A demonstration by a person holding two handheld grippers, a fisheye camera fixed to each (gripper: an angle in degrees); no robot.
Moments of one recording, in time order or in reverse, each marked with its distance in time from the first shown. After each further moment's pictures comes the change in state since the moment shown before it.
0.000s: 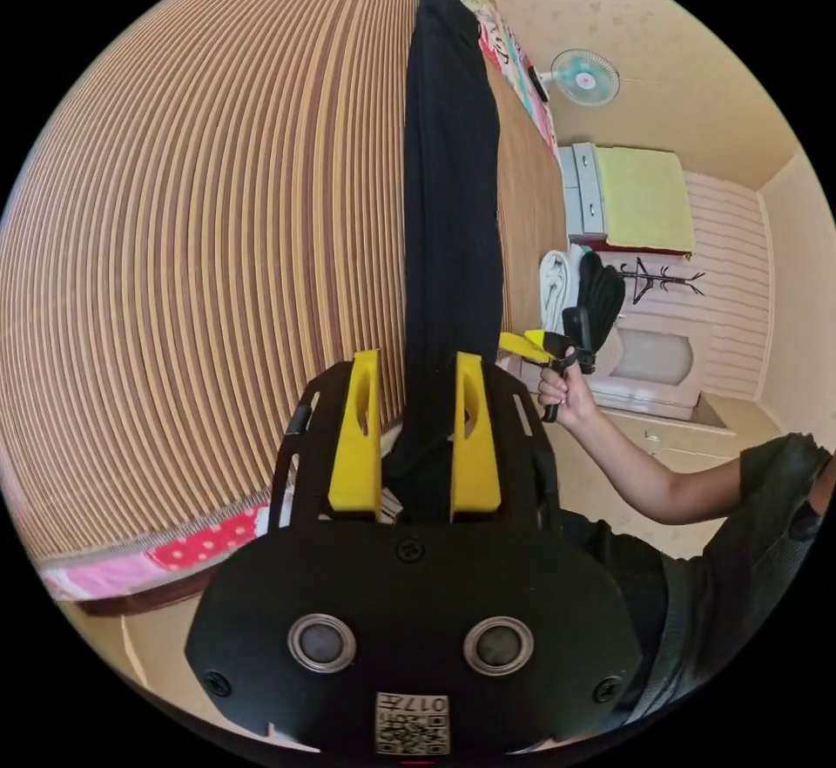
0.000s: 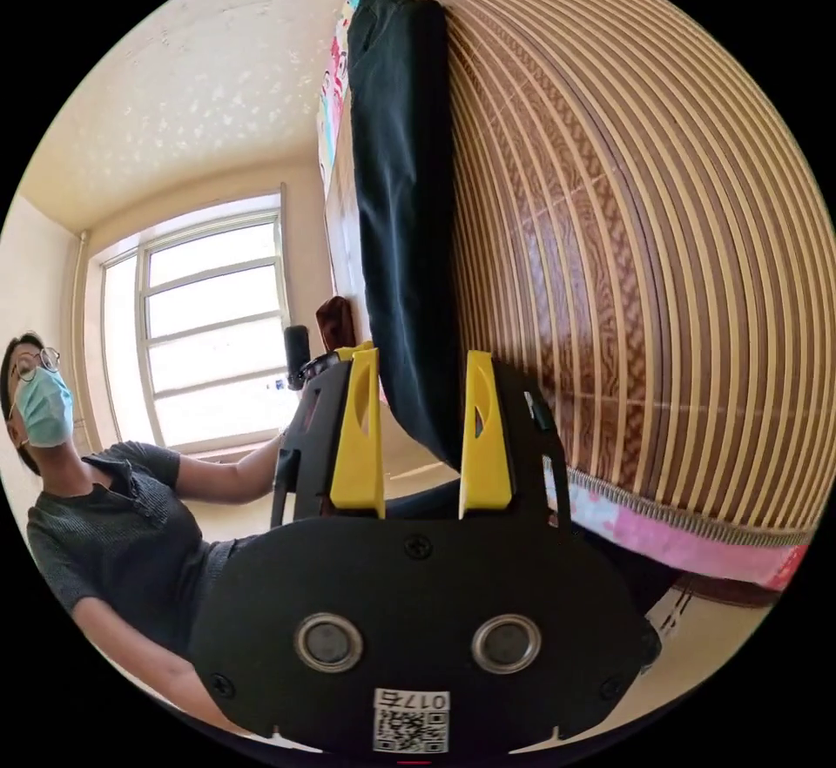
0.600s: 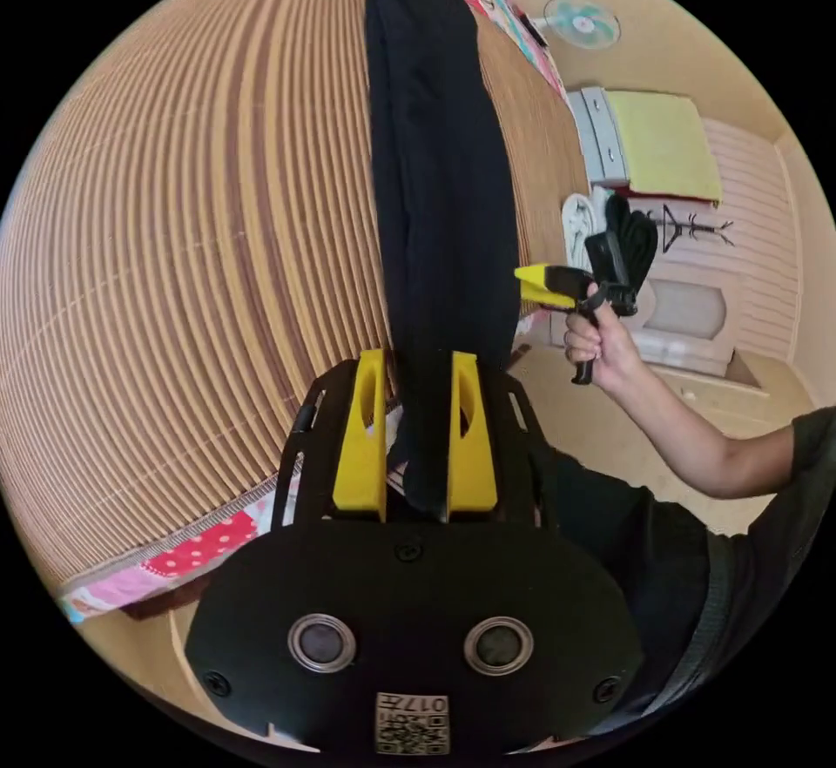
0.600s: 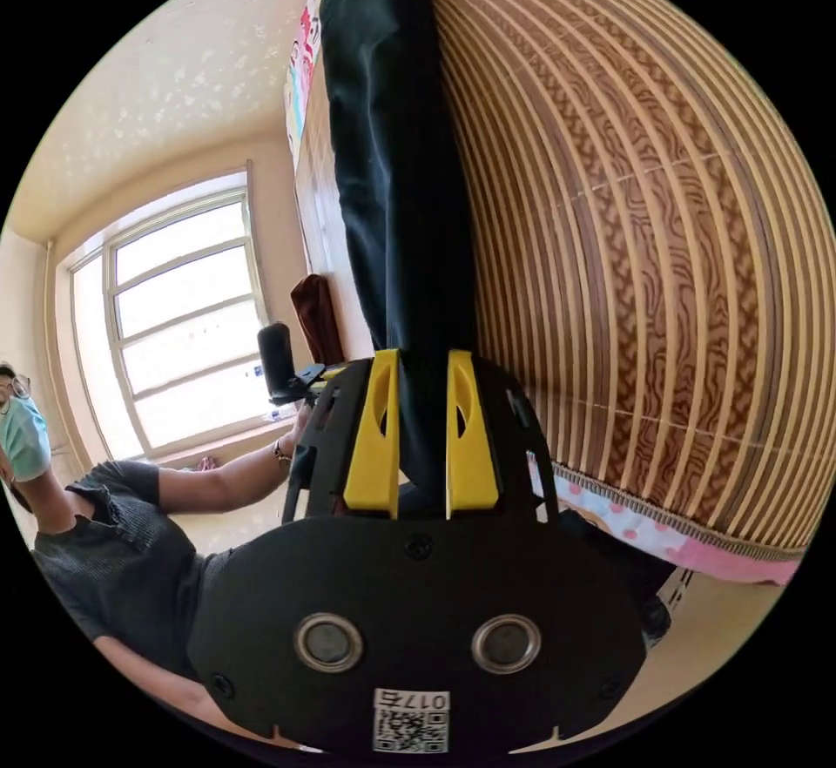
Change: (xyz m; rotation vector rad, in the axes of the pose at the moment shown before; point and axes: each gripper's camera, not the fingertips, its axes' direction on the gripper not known) left arm -0.014 -0.045 0.034 -0.192 -0.148 0.098; right arm -0.079 -0.016 0.048 -0.182 0.091 0.023
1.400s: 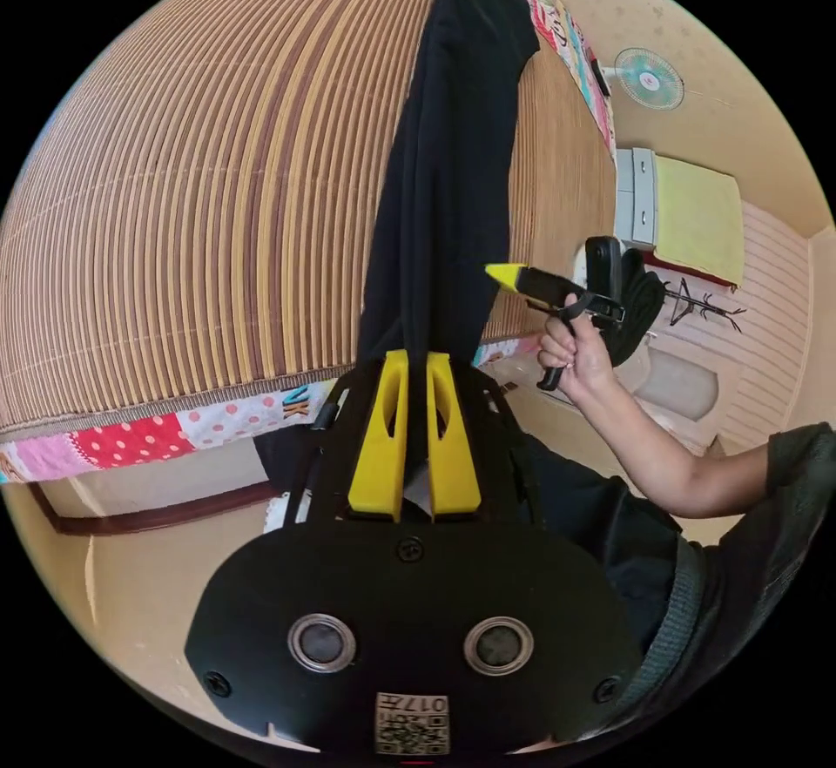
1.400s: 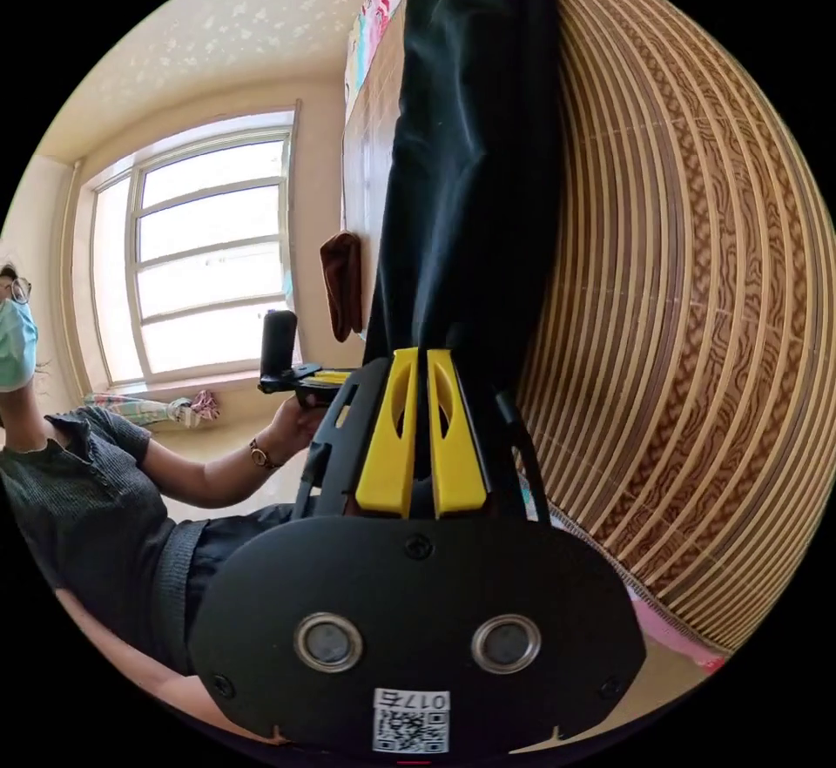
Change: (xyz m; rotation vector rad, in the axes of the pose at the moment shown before) left arm -0.030 -0.007 -0.013 0.087 0.058 -0.259; right arm -0.097 0.040 -0.026 -0.037 -0.046 -0.205
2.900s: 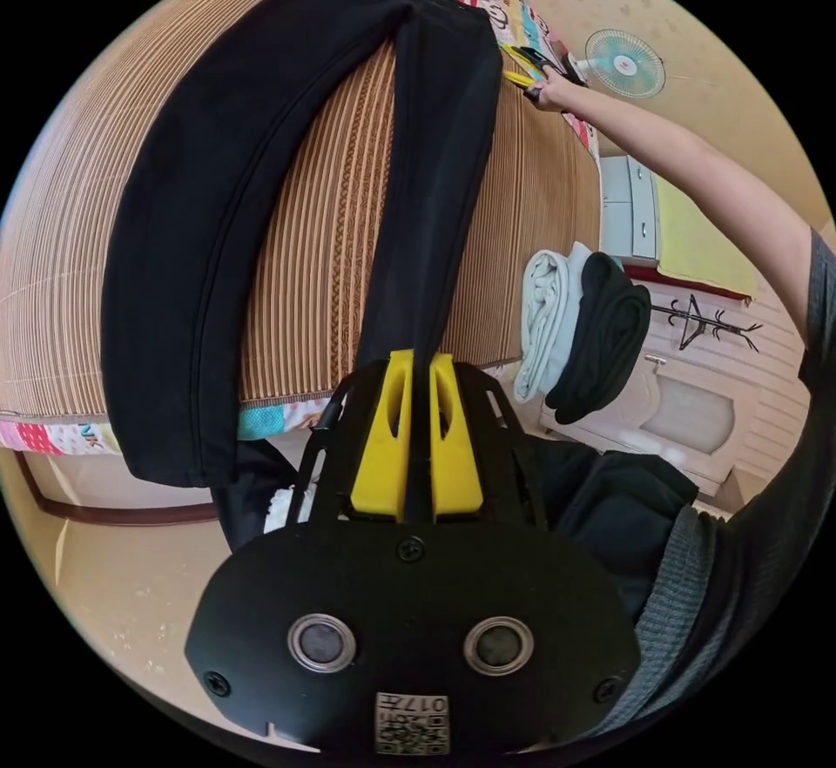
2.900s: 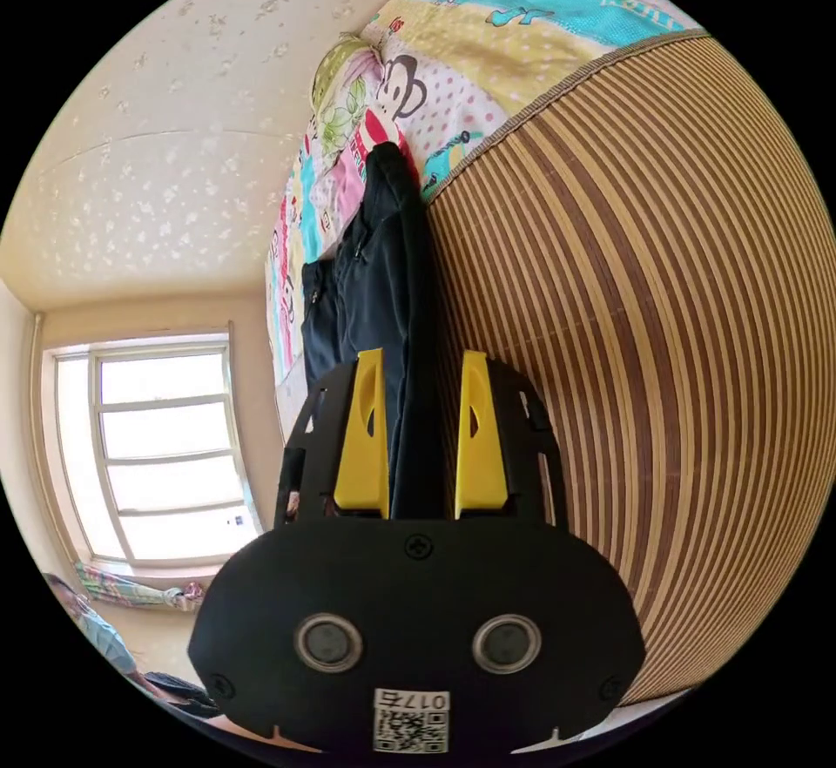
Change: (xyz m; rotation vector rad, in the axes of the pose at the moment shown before) left arm 0.164 -0.055 0.189 0.104 -0.077 -0.036; right arm 0.000 -0.268 -0.334 0.429 0.302 0.212
